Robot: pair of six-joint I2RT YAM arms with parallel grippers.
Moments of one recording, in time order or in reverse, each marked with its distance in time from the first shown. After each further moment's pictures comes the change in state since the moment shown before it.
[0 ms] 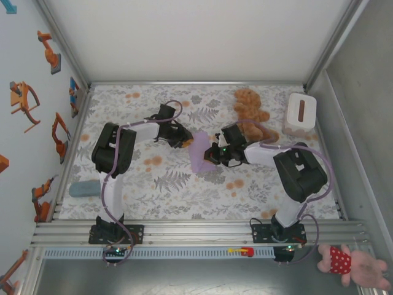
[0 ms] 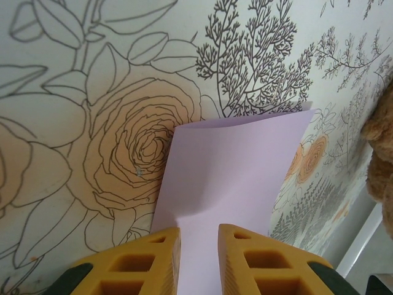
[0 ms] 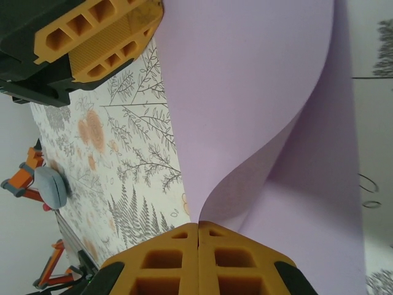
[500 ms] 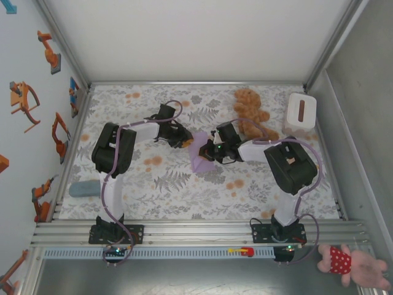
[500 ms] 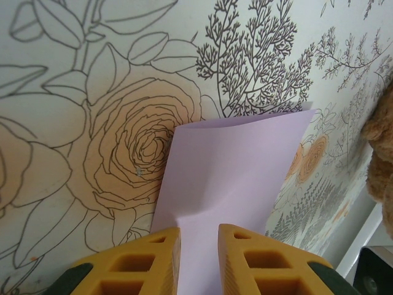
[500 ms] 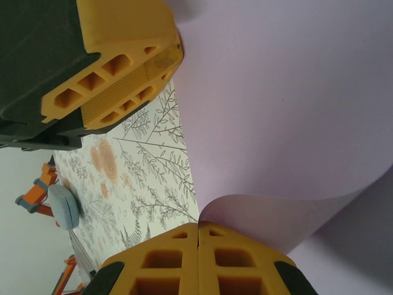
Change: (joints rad) left arm 0.000 0.000 0.001 -0.002 0.000 0.000; right arm 0.017 0.111 0.055 0.121 0.008 0.066
